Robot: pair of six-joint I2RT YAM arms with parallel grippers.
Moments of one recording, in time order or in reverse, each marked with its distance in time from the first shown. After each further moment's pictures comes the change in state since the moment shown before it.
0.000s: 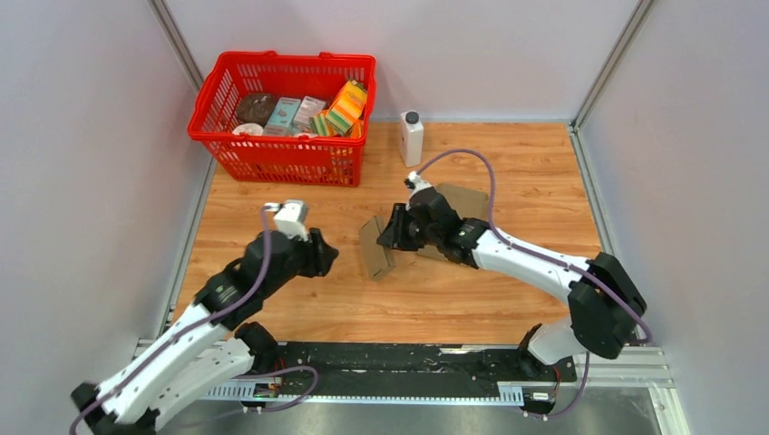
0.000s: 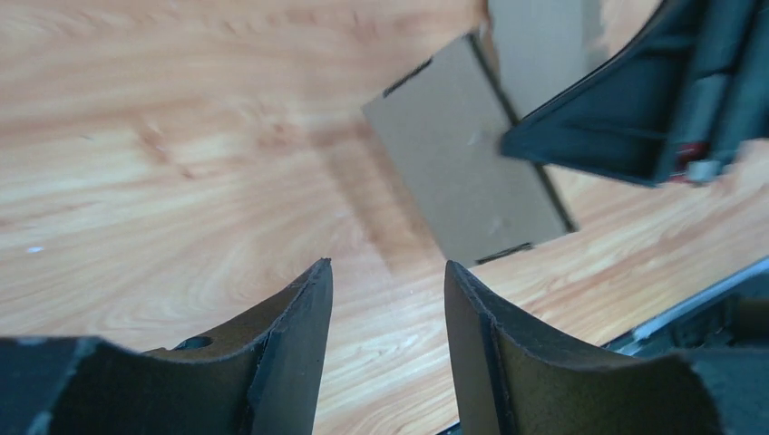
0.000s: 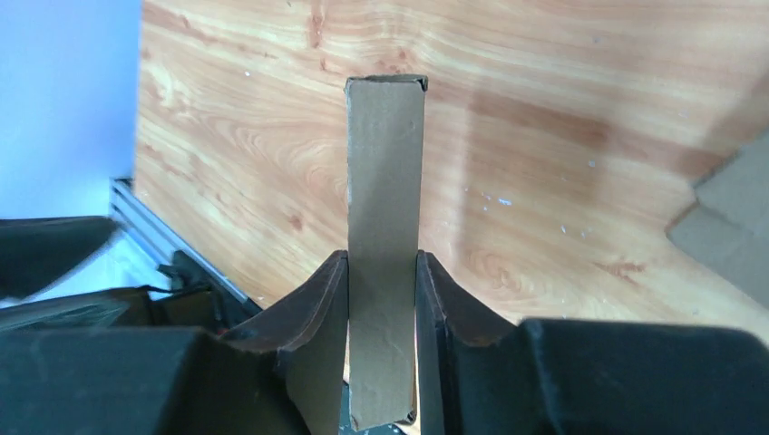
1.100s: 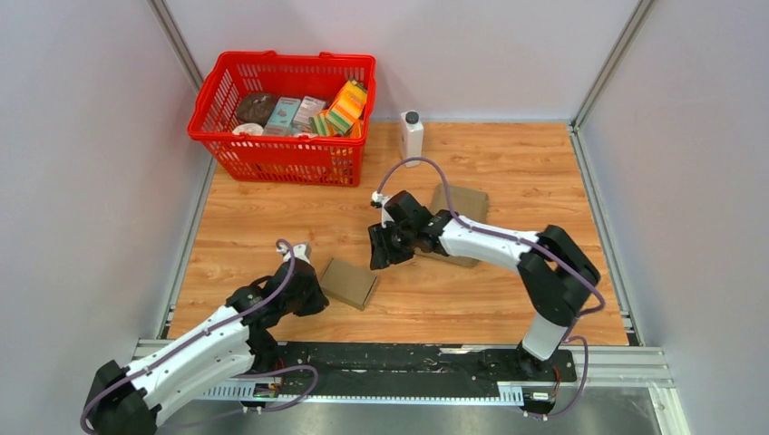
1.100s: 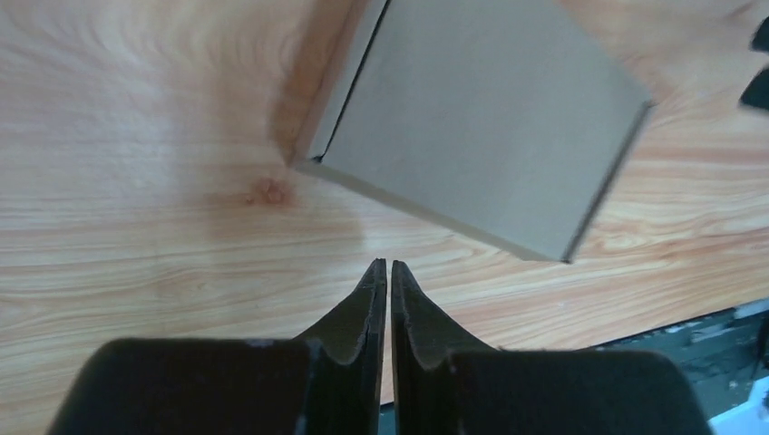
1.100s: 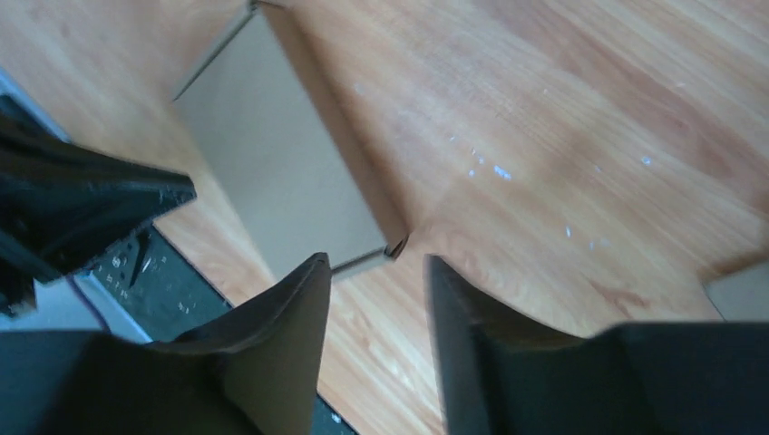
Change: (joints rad) left arm 0.000 -0.094 -0.298 -0.117 -0.002 -0.347; right arm 0.035 0.255 0.203 -0.224 -0.160 -0.372
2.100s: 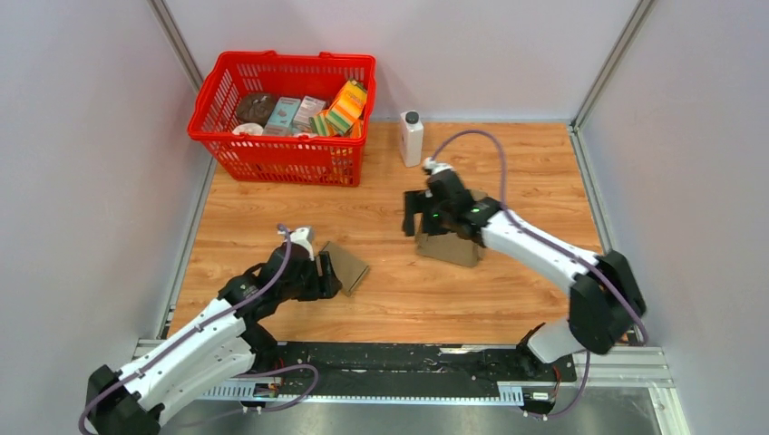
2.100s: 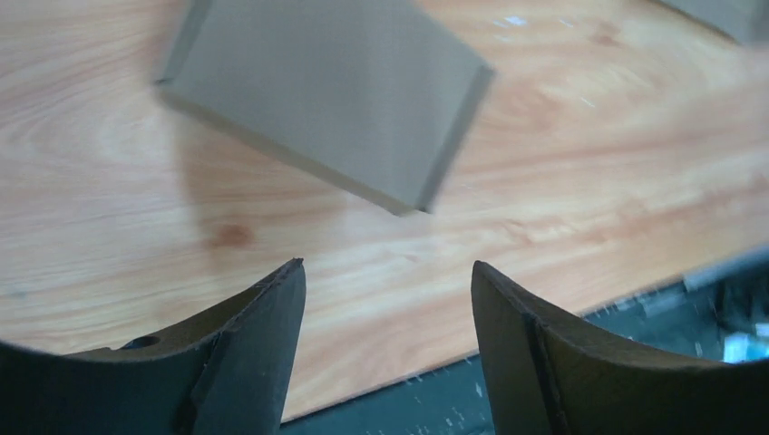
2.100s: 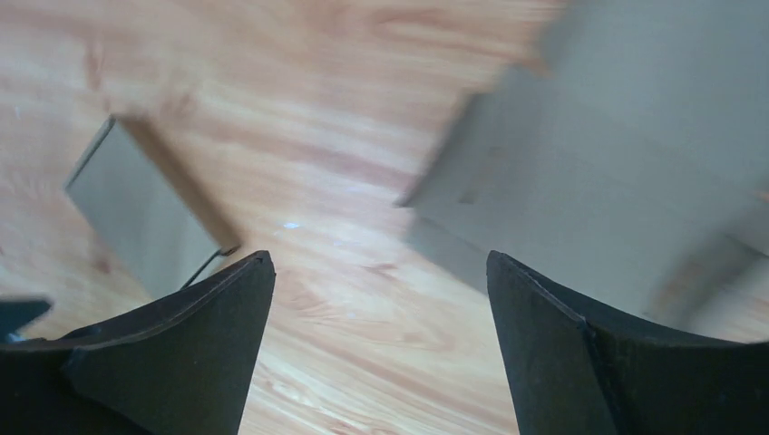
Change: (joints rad) left arm 0.078 0.044 0.071 0.032 0.065 0.099; right arm -0.124 -0.115 0.027 -0.105 0.330 0.006
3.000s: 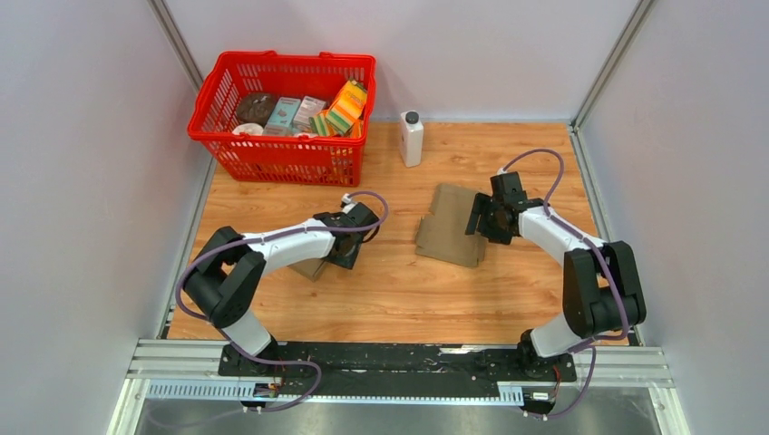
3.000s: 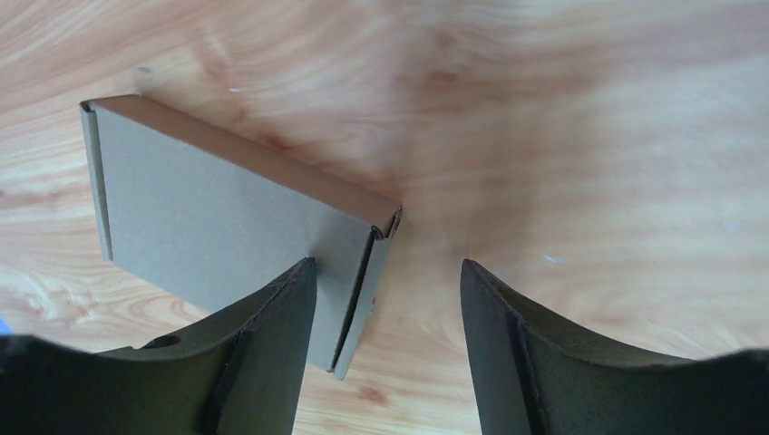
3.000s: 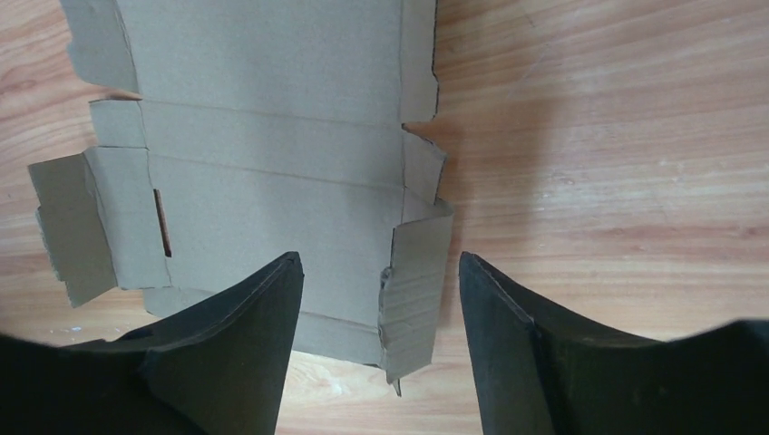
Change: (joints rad) left arm -0.135 0.946 0.533 -0.077 -0.406 0.355; right arm -0.521 -0.048 -0.233 -0.005 -0.076 0.008
